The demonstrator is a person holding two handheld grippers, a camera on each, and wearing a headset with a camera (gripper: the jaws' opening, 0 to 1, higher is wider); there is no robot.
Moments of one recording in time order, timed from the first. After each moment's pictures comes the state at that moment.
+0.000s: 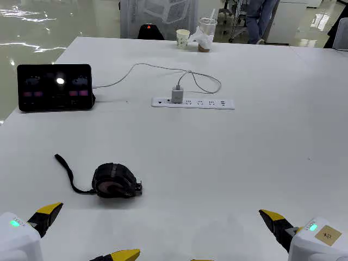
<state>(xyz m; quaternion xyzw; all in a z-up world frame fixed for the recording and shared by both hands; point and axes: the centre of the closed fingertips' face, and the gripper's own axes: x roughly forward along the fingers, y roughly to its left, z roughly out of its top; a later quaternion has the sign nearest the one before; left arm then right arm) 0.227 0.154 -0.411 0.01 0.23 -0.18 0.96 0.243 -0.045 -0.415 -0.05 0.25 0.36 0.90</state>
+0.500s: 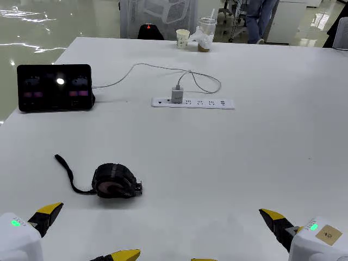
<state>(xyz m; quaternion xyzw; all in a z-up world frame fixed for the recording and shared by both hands) 0.227 0.154 -0.411 0.01 0.23 -0.18 0.95 0.244 -0.045 -0.414 -0.05 0.25 0.36 0.90</state>
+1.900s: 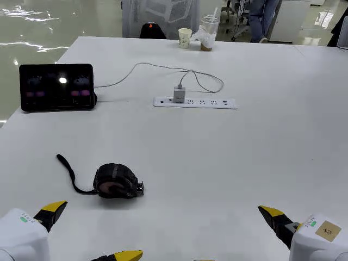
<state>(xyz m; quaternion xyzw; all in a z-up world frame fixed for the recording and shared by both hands) 0.231 0.150 -0.414 0.02 0.24 -0.19 0.95 0.249 -0.040 -0.415 -0.05 0.25 0.40 0.88</state>
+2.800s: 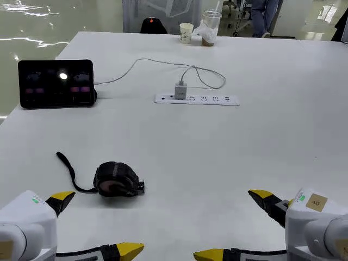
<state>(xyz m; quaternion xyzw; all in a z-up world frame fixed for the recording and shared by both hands) 0.251 0.150 -0.421 0.04 0.27 -0.23 0.94 0.269 -0.029 -0.420 -0.09 0.25 0.46 0.85</state>
